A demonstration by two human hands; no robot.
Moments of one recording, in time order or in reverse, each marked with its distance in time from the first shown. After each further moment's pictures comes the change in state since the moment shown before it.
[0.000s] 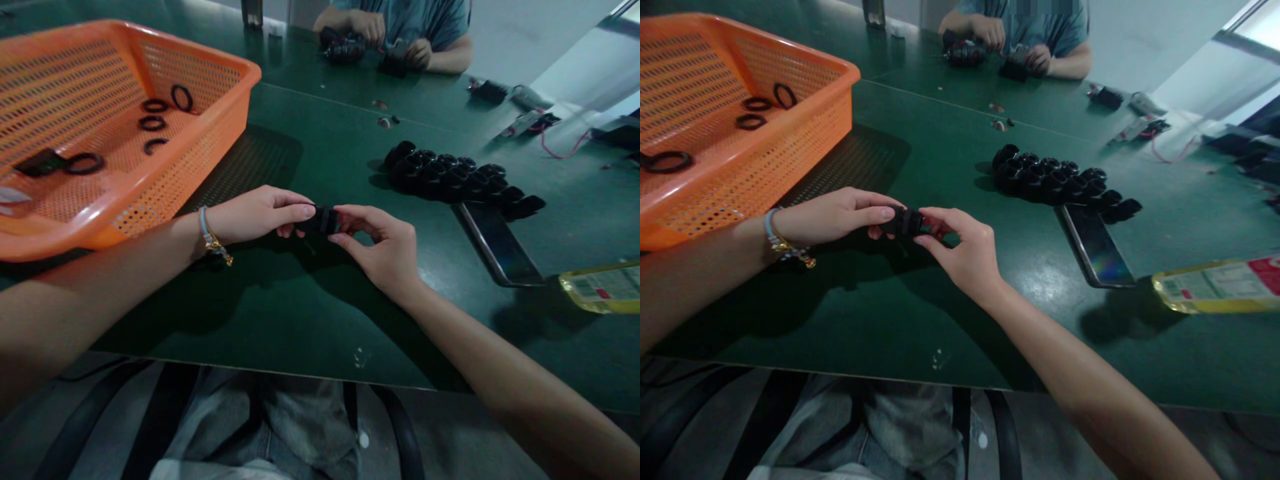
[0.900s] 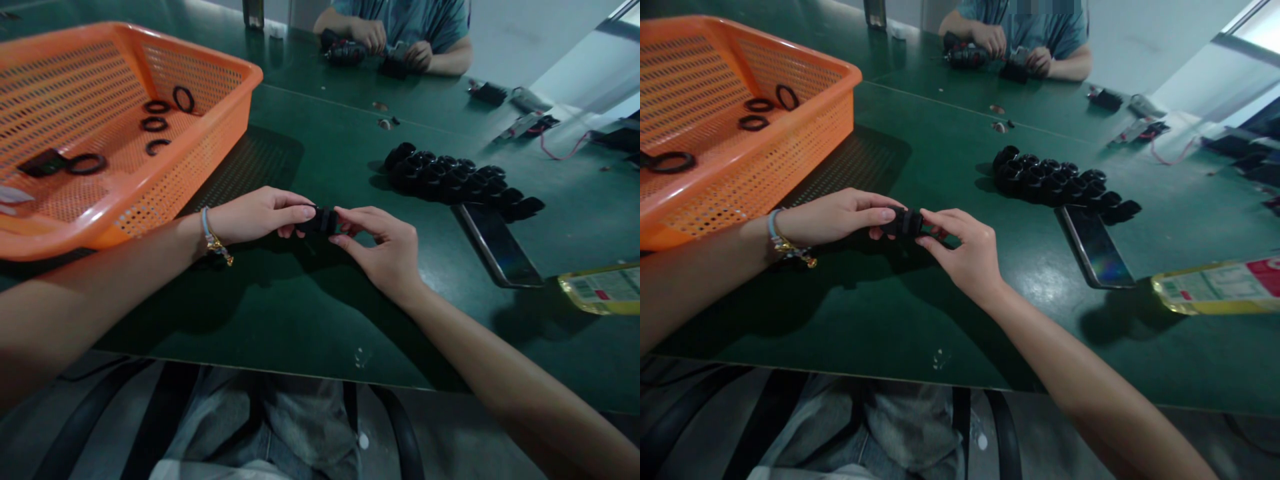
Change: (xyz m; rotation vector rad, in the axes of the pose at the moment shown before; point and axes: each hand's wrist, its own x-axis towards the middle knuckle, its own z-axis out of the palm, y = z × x) left_hand 0.000 -0.002 0.000 -0.021 -0.006 0.007; right_hand 0.001 -0.004 -0.001 -0.084 0.033 -0.072
